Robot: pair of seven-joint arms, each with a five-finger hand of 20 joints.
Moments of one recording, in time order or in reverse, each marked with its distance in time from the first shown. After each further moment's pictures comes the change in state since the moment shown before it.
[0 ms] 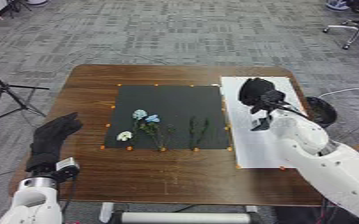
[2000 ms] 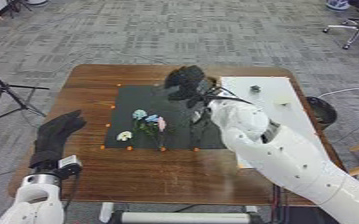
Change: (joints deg) left arm -1.4 0.4 0.9 0.7 0.0 -1.1 -0.1; right arm 11.0 -15.4 -9.0 -0.3 -3.8 -5.6 -6.4
